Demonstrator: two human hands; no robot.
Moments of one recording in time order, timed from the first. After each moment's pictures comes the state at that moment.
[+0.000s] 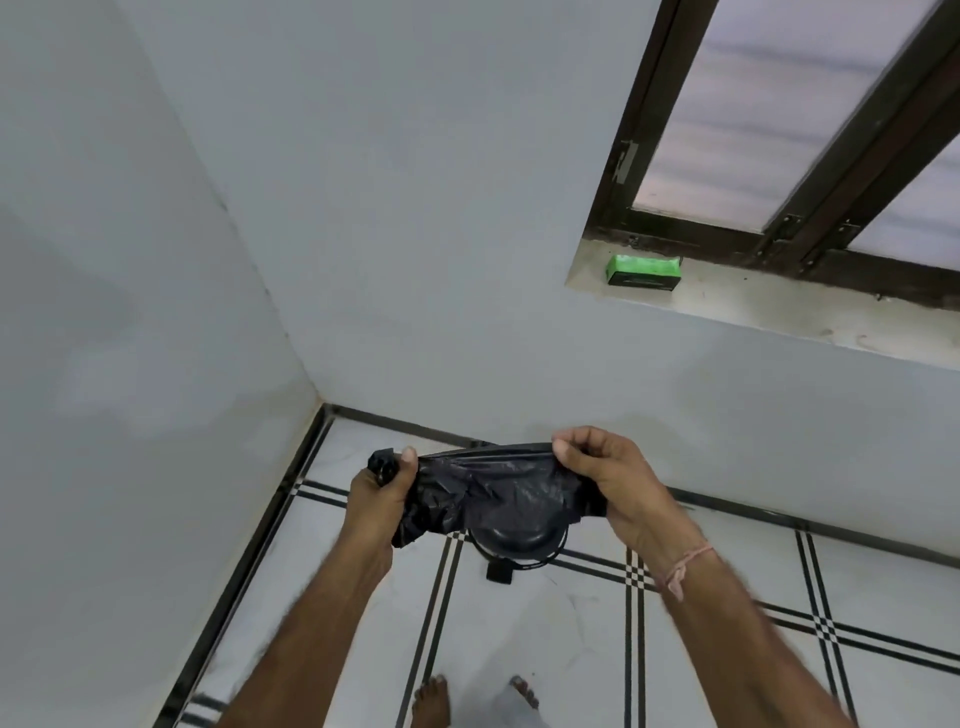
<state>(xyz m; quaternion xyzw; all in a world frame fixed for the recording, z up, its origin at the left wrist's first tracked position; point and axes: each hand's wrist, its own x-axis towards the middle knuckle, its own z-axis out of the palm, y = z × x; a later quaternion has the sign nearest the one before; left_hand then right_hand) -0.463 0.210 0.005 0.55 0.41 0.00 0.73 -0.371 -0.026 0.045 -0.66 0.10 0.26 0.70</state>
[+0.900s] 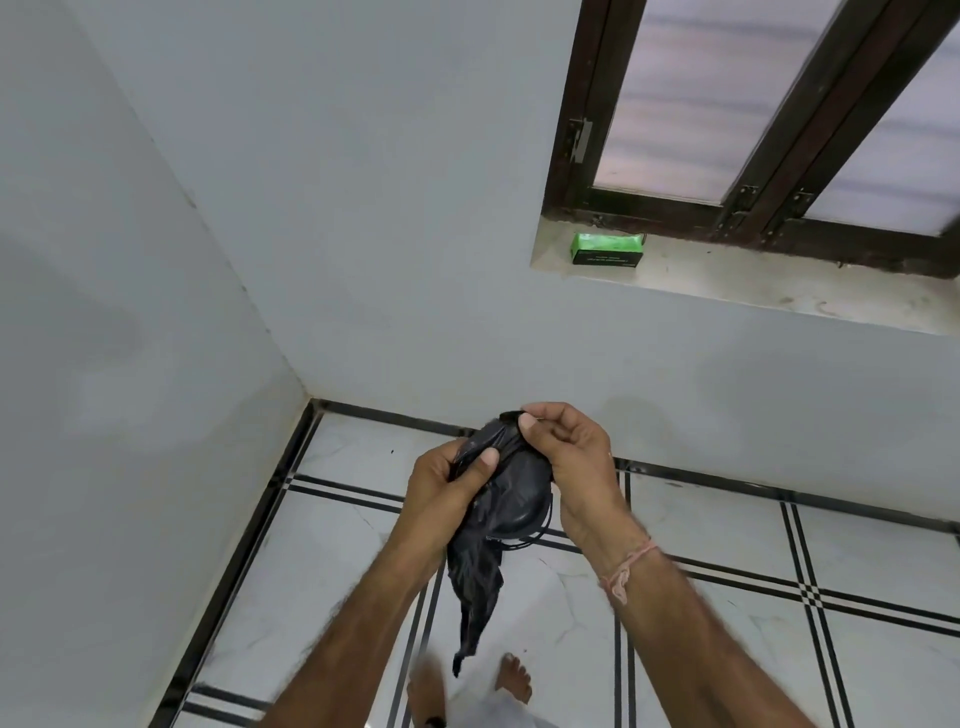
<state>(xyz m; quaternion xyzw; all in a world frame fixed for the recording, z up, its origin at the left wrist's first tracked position) -0.475 0.103 0.035 0.62 0.18 -0.03 0.77 -0.410 -0.038 0.051 -0.60 0.09 0.15 0.78</state>
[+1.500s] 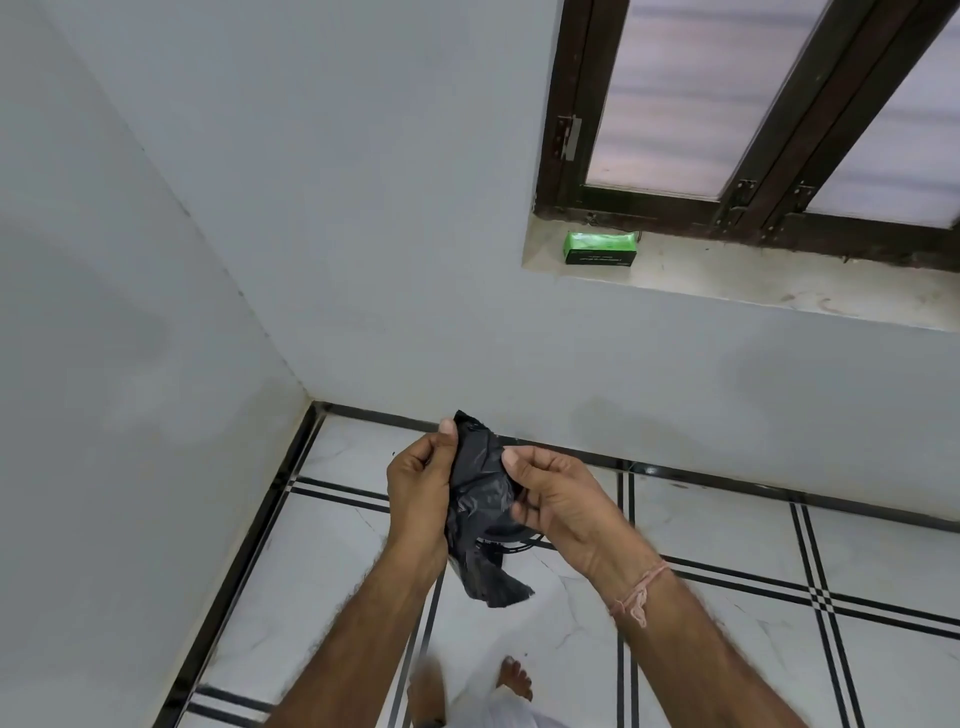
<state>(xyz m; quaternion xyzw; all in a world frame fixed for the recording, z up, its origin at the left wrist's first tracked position) -0.452 0.074 0.038 0.51 0.32 0.09 0.80 -0.411 -0.069 0.044 -0.55 0.13 0.35 0.75</state>
